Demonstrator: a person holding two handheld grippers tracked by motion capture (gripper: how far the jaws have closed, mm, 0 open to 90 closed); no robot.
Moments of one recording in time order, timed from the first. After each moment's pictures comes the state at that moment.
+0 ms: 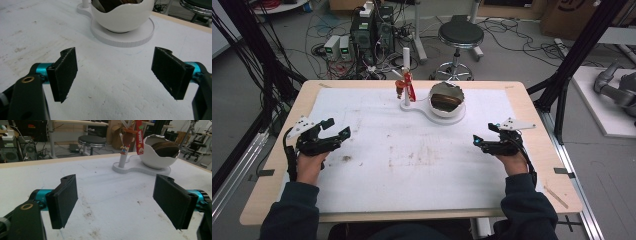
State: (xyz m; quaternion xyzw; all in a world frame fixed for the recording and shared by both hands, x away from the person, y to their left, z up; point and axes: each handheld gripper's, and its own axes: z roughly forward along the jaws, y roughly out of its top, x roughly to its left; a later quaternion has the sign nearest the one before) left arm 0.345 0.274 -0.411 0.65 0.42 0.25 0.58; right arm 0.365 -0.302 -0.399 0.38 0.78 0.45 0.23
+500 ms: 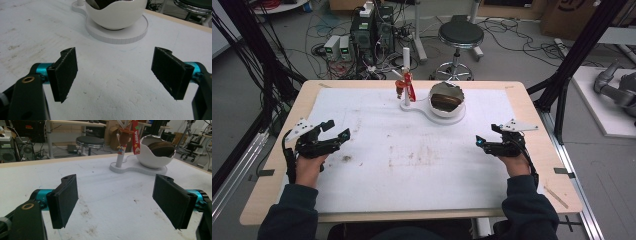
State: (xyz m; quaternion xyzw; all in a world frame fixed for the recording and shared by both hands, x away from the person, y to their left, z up) left arm 0.341 0.275 -0.413 0.65 0.41 0.25 0.59; right arm 0.361 -0.307 -0.400 0.39 0.77 0.44 0.24
